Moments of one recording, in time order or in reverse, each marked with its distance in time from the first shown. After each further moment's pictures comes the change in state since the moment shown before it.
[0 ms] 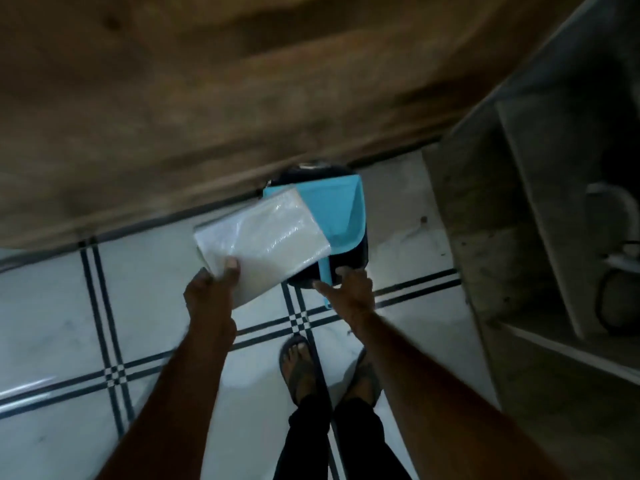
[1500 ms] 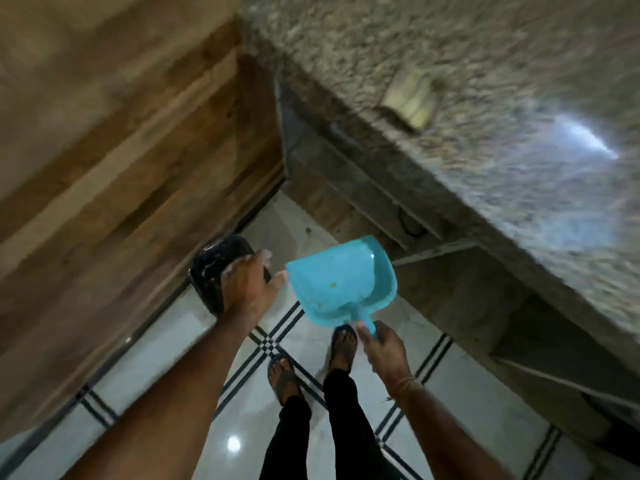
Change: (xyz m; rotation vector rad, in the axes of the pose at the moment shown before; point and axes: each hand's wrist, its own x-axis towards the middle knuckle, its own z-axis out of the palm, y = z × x) left_hand -0.296 0.160 0.130 1.434 -0.670 0.974; right_hand -0.323 0.150 -0.161 0.734 0.434 0.236
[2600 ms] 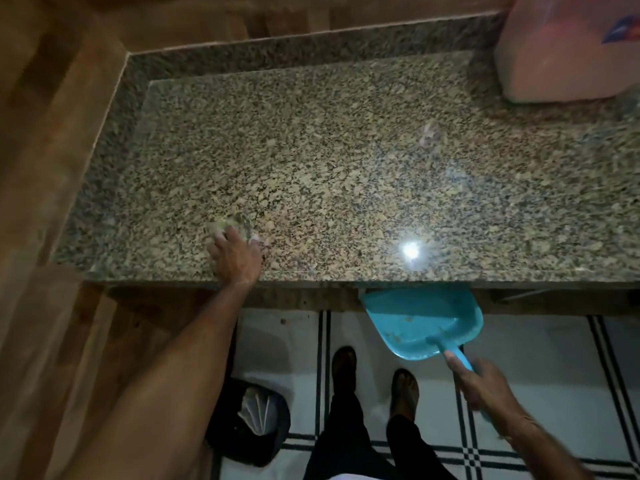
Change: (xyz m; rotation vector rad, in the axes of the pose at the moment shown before) left_hand 0.125 0.340 -0.046 0.288 0.167 0.342; right_hand -0.095 0.040 -0.213 0.554 0.369 0.333
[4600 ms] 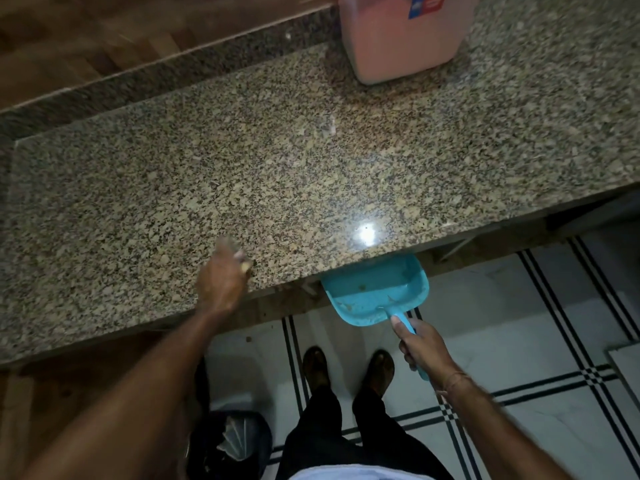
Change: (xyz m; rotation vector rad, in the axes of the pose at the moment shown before) left_hand -0.110 0.137 0.018 -0.008 -0.151 0.406; right_hand 0.020 0.043 -0.053 0.322 0.039 0.009
